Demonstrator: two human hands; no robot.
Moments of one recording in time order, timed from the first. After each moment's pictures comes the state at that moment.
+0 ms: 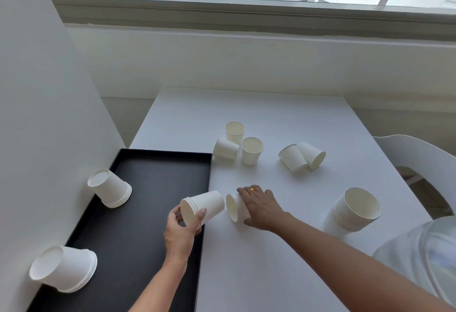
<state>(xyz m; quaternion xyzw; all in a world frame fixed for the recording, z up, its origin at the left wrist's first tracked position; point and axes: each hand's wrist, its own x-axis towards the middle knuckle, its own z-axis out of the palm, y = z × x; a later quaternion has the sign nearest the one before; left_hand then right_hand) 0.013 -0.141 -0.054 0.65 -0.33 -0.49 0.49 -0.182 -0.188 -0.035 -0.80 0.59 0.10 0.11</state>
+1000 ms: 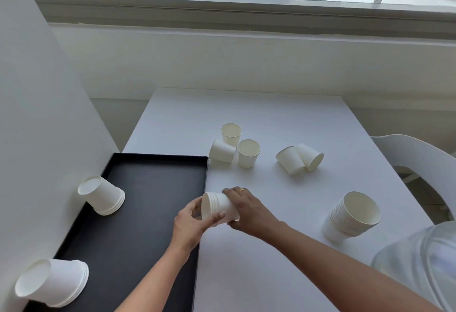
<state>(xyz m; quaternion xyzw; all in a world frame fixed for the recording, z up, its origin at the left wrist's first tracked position) -0.005 -0.166 -0.031 0.63 -0.46 -0.51 0.37 -0.166 -0.184 -0.028 -0.80 0.55 -0.11 0.20</state>
